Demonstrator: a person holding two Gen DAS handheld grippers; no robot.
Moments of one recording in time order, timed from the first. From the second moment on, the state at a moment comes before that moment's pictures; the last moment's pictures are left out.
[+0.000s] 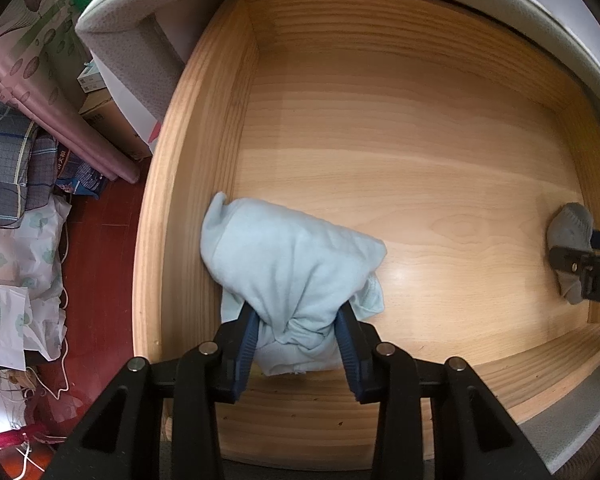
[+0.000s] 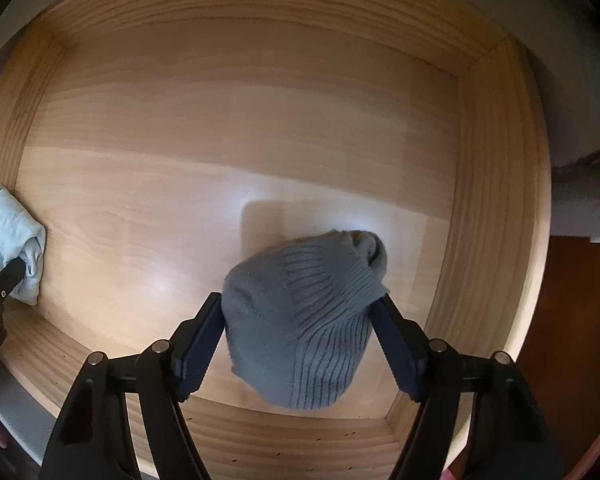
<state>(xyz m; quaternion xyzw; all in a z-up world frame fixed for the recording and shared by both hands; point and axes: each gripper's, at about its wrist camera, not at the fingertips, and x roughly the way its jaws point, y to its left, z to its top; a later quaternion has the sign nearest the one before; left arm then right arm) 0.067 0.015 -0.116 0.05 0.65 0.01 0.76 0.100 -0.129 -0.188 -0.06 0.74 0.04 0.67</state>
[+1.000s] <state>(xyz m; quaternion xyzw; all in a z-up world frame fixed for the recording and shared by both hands) 0.087 0.016 -0.109 -0.09 0.71 0.03 0.69 0.105 -0.161 -0.168 0.03 0.75 0.10 0.65</state>
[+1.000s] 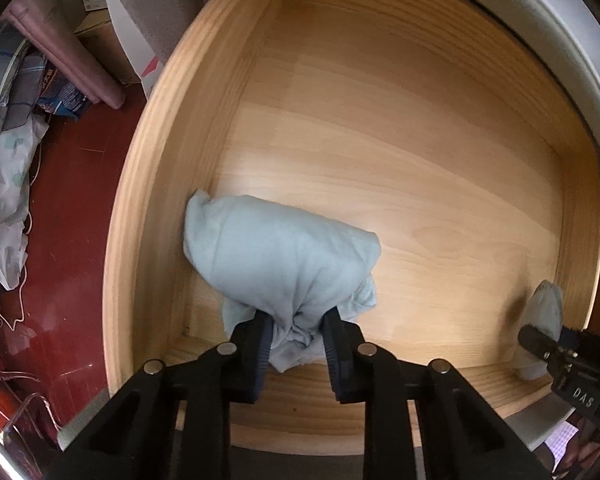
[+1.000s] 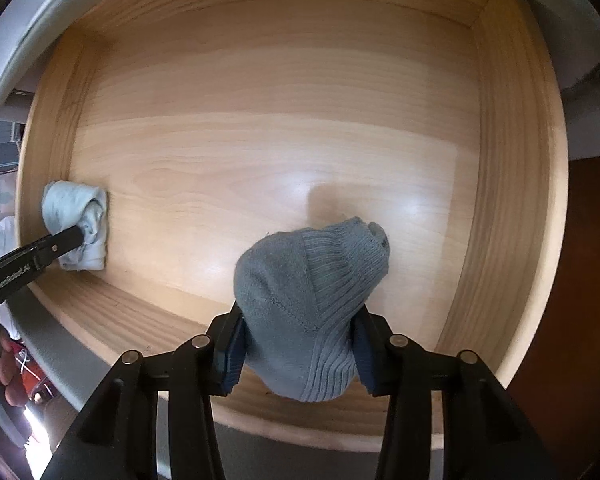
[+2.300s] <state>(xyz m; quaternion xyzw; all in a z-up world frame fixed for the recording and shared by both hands) 0.027 0.025 0.065 -0.03 0.57 -0.04 0.82 0.083 -0.155 -0.117 -0.07 0.68 0.02 0.73</state>
